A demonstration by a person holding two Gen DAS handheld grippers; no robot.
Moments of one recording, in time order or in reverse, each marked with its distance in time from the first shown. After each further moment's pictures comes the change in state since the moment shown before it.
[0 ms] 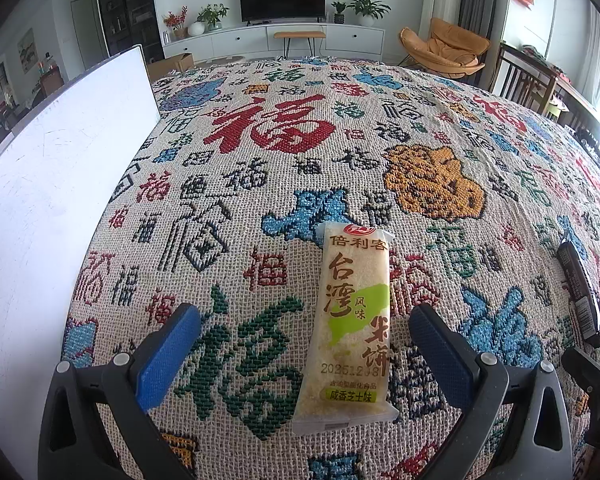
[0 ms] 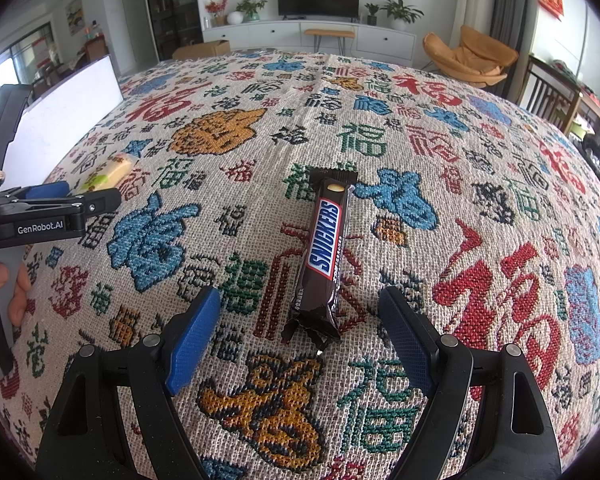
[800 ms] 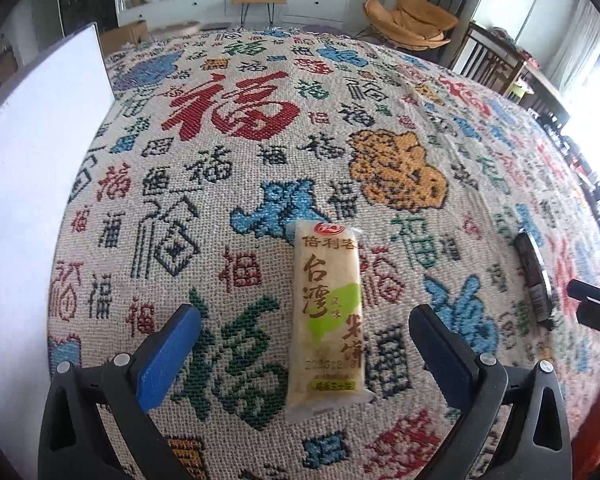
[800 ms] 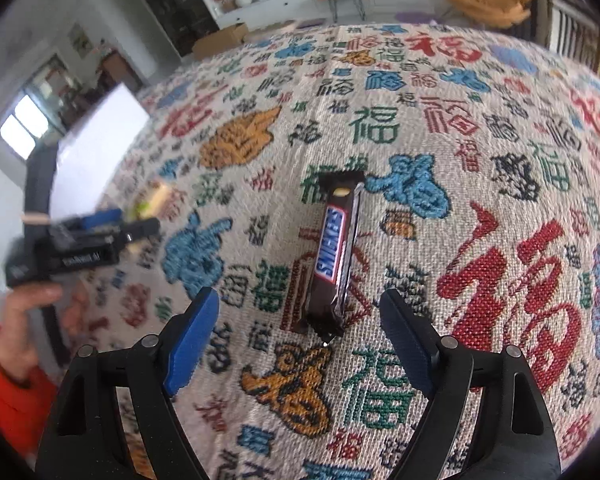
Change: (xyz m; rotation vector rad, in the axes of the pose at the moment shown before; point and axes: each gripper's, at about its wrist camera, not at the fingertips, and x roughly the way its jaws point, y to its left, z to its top) left arm 0.001 0.012 0.023 0.008 0.163 -0.222; right arm -0.015 -0.051 0.029 0.205 0.146 0.286
